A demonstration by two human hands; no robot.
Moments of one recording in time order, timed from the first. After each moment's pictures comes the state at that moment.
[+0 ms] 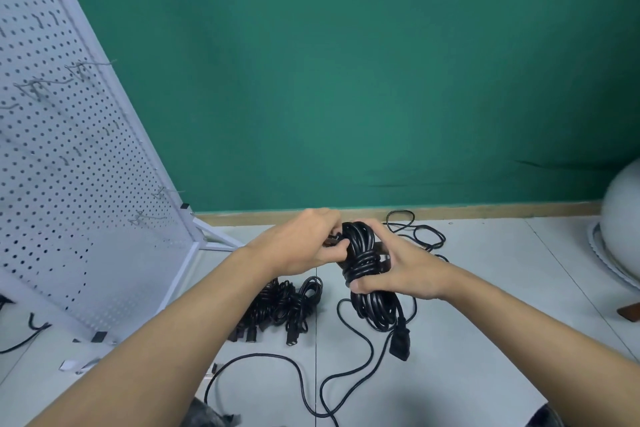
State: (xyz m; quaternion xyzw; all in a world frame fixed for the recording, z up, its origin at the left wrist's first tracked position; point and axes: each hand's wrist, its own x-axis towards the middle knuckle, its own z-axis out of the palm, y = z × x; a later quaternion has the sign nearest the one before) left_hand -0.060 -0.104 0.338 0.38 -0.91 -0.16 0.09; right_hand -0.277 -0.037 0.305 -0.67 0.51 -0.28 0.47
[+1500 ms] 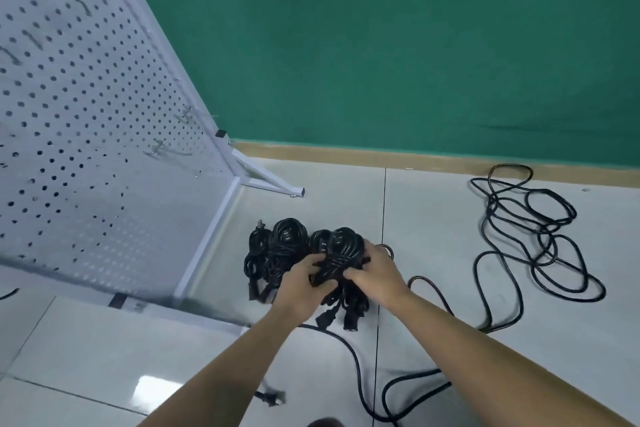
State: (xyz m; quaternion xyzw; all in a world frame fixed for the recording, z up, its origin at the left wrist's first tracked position) left_hand 0.054 -0.161 0.050 0.67 -0.55 -0.47 0.18; right_hand -0.122 -0.182 0.041 -0.51 0.66 -0.20 0.52
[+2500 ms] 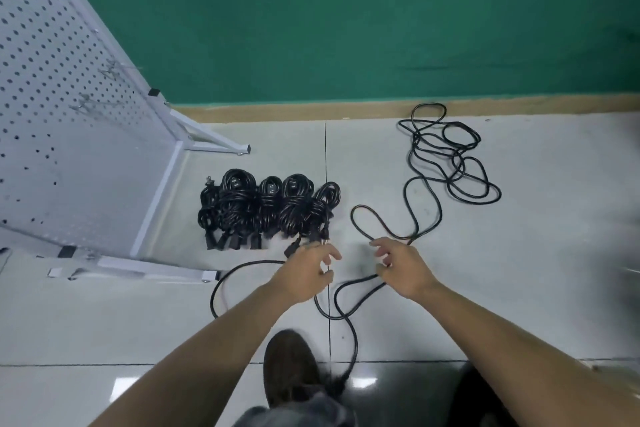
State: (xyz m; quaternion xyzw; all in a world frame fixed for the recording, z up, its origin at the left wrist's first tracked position) left_hand -0.008 -0.069 0.027 0.49 -0.76 -0.41 0.04; right_hand -0.241 -0.024 0.024 -0.55 0.71 -0.13 0.42
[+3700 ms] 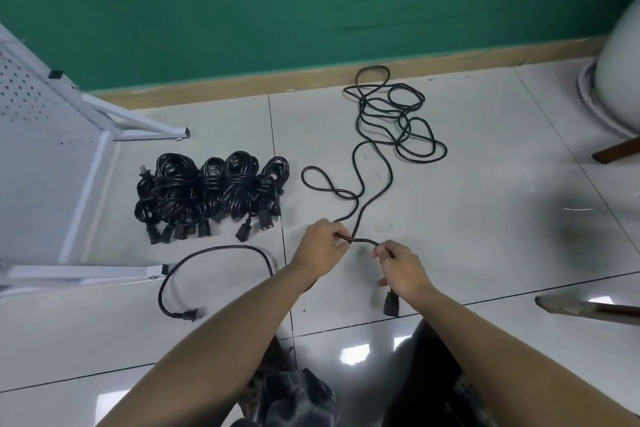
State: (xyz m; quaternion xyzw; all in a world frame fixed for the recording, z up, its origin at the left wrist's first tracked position) left_hand -0.124 -0.036 -0.024 0.50 -0.74 -0.45 0.09; right_hand -0.285 0.066 0.004 -0.32 0.80 -0.24 0.45
